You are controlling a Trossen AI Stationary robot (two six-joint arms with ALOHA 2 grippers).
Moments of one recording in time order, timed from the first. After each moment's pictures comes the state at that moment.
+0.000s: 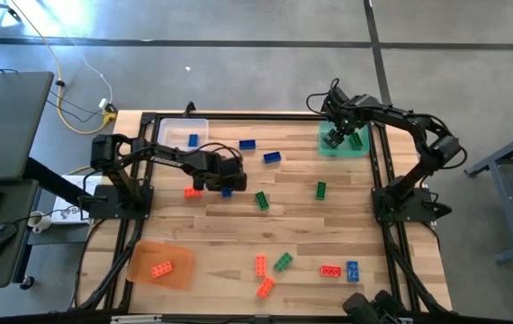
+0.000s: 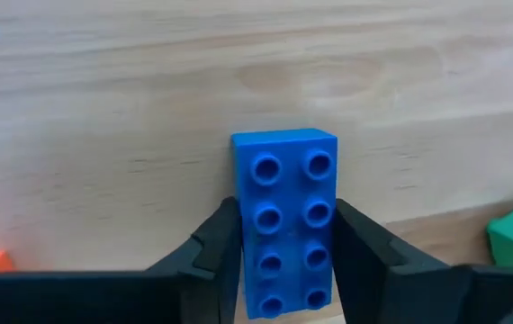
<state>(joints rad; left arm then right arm) 0.29 1.73 0.93 -0.52 -0.04 -1.31 -0.90 1.59 1.05 -0.83 0.18 -0.12</state>
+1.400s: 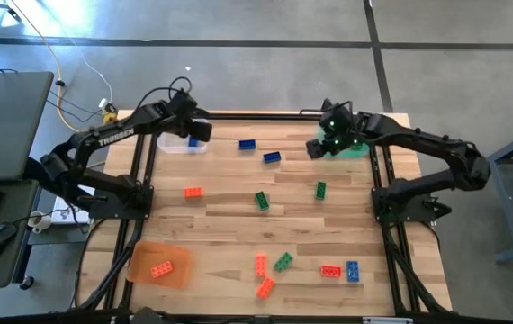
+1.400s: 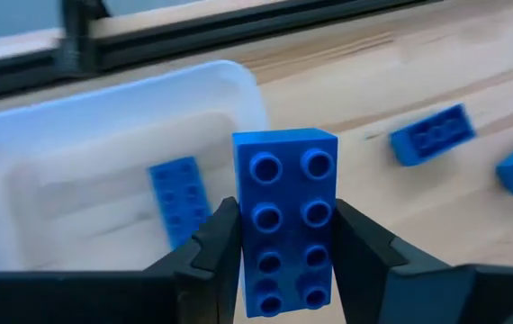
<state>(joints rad) 0.90 1.31 0.93 -0.68 -0.08 -0.48 -0.48 1.24 1.05 -0.78 -0.11 0.69</state>
